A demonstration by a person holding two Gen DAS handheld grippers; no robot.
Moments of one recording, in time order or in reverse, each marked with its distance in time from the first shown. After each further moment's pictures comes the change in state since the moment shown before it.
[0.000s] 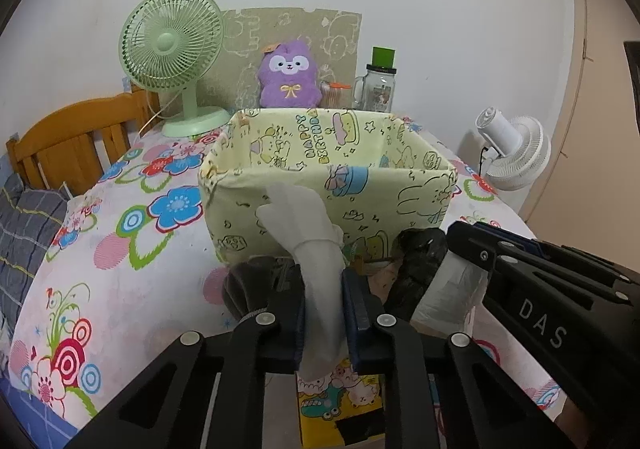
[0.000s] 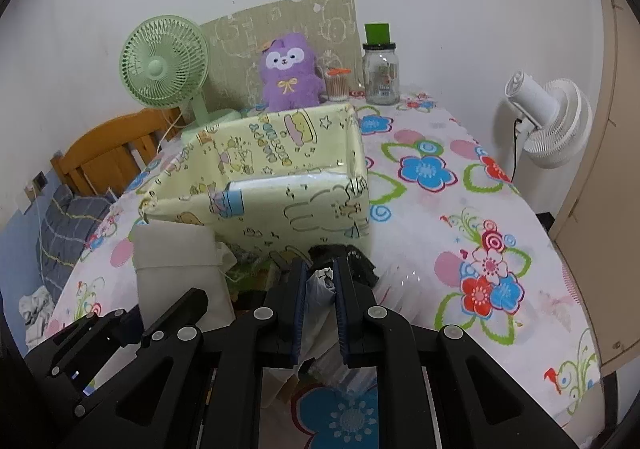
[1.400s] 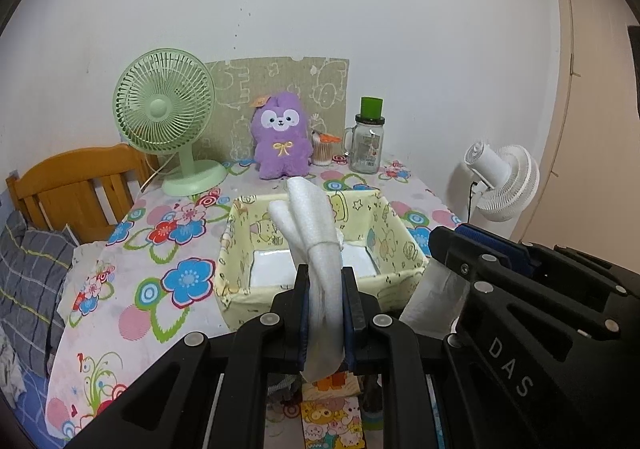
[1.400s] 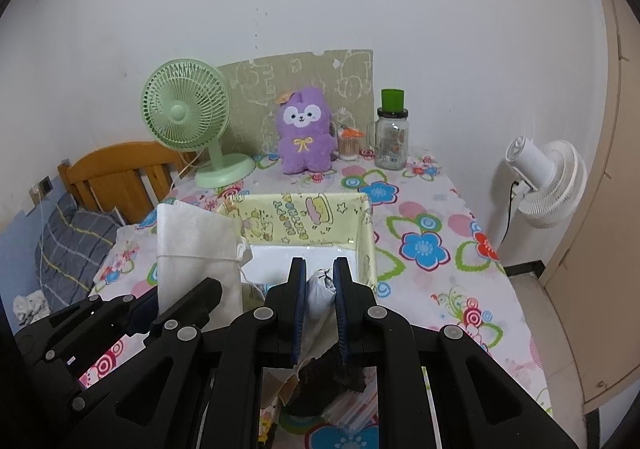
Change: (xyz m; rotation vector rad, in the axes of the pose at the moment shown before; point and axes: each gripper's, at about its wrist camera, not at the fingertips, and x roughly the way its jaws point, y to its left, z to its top) left arm -0.036 -0.005 0.069 0.041 -0.091 -0.009; right arm -0.045 0.024 0.057 -0.083 -0.127 -0.016
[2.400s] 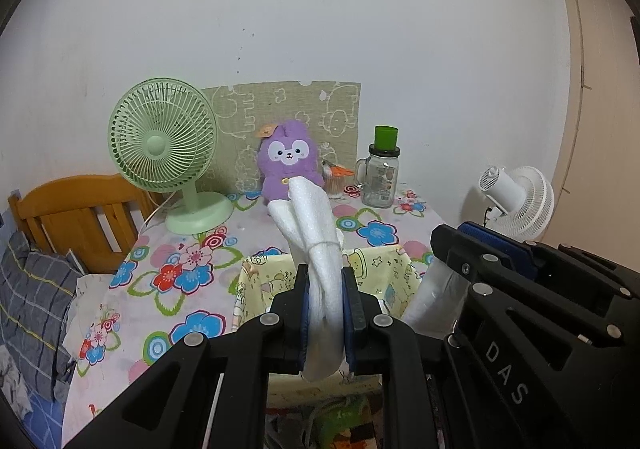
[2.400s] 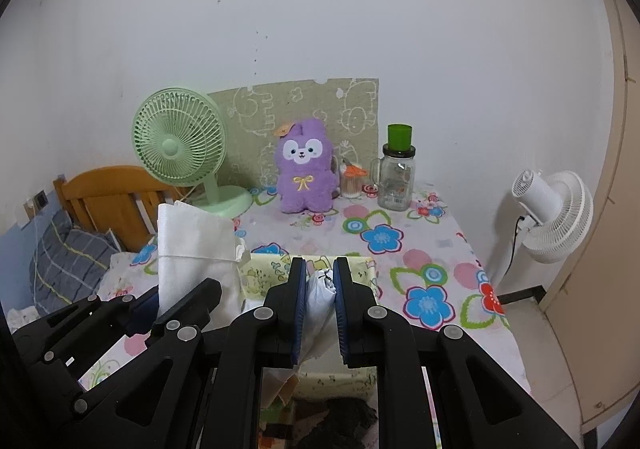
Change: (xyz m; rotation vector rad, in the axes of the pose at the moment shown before) left arm 0.030 0.012 0.054 0.007 -0.051 0.031; right arm 0.031 0.002 0.057 -0.016 -0.064 -0.002
